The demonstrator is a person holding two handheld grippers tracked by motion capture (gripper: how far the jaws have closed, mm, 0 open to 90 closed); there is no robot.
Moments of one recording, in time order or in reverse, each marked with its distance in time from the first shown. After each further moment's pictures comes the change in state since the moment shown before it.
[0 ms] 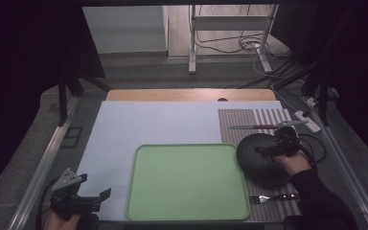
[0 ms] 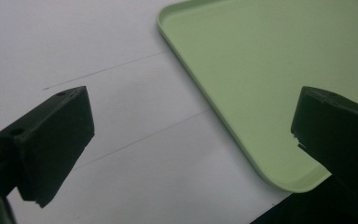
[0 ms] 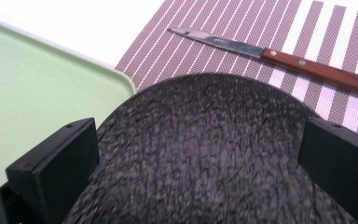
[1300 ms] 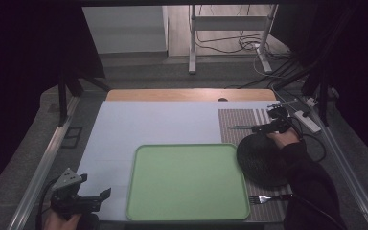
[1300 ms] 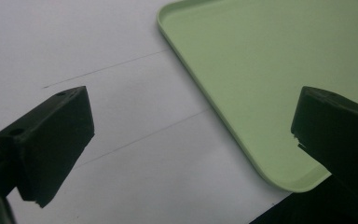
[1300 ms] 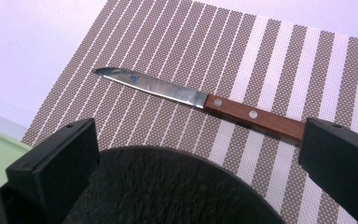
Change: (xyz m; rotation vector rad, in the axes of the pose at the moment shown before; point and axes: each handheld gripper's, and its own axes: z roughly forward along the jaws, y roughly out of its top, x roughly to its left) left arm 0.001 0.000 0.001 0.006 -0.002 -0.004; right arm -0.047 0.049 0.057 0.073 -0.072 0.076
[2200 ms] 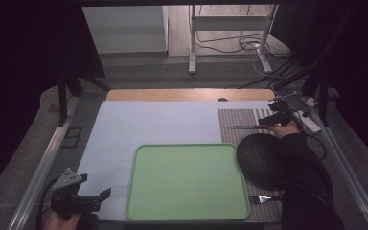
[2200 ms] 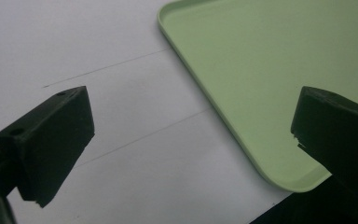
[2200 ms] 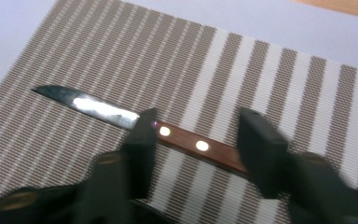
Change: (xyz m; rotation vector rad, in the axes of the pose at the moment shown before) left arm 0.000 0.000 0.000 0.003 0.002 0.000; right arm -0.033 0.020 0.021 0.039 -0.045 -0.020
